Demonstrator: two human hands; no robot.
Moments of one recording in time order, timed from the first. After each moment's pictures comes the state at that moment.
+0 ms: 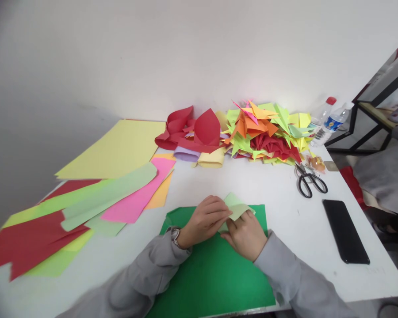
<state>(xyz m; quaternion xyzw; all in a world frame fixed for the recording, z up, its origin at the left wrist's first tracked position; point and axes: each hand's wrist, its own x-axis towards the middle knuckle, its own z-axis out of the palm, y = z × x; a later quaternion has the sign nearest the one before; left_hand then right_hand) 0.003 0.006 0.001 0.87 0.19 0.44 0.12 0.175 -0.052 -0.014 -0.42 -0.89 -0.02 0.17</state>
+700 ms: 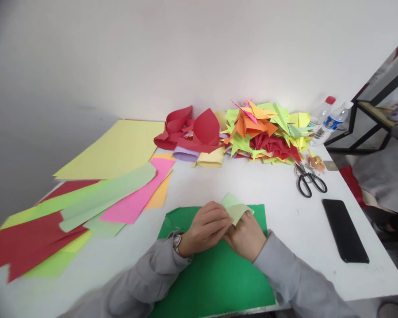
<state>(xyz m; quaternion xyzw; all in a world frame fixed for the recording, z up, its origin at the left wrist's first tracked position) 0.013 -0.009 0.008 0.84 0.17 0.50 0.10 0.172 -0.050 -0.014 -0.39 -0.89 -0.05 0.23</state>
